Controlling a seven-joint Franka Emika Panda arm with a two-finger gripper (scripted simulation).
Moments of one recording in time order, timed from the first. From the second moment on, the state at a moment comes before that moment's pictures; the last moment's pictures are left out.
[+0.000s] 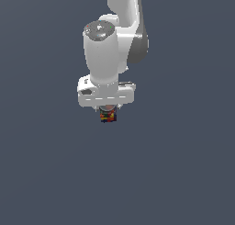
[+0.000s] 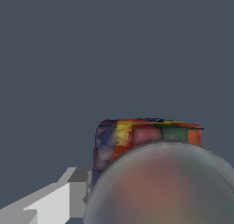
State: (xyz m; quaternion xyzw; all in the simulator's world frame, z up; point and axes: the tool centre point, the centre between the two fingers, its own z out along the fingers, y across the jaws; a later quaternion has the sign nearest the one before) arm 0.000 -0.040 0.222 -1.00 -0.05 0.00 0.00
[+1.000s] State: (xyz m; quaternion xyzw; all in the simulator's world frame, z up) arm -0.096 -0.077 0.432 -1.00 -0.05 0.00 0.00
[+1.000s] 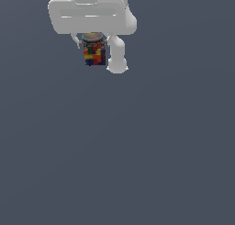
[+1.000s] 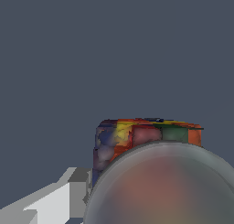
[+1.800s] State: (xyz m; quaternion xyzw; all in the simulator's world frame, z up) arm -0.129 -0.092 0.516 -1.00 -0.05 0.00 0.00
